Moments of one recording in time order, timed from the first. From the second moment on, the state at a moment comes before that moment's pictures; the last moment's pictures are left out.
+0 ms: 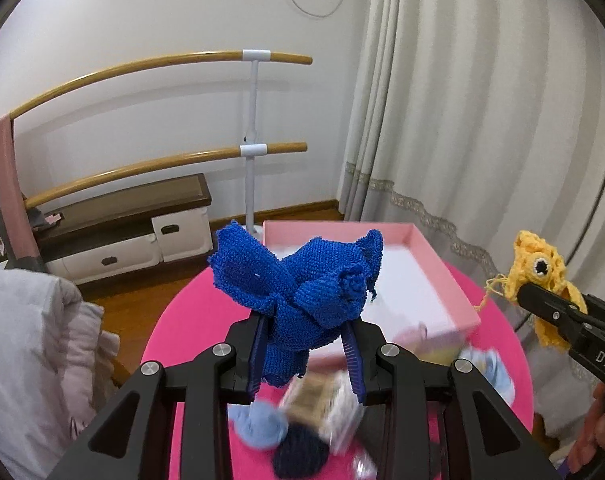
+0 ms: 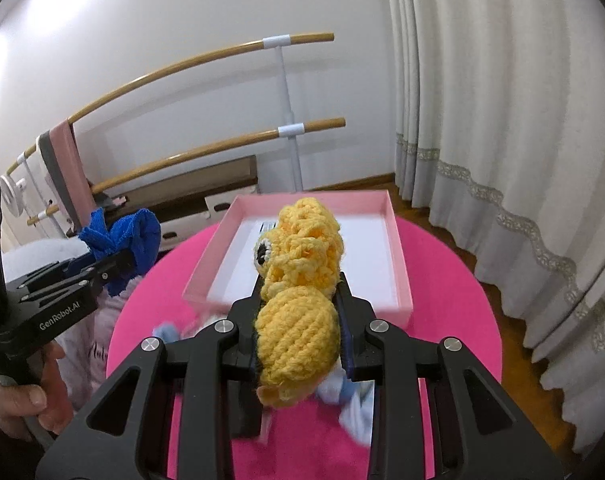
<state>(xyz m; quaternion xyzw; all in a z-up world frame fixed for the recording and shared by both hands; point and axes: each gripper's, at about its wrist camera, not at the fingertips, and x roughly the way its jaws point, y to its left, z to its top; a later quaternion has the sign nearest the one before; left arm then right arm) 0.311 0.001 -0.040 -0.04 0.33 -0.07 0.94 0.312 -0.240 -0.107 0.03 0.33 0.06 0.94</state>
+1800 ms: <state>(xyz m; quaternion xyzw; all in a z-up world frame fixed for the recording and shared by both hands) 0.577 -0.063 -0.074 -0.01 0.30 -0.02 0.95 0.462 -0.284 -0.140 0.10 0.39 0.01 0.92</state>
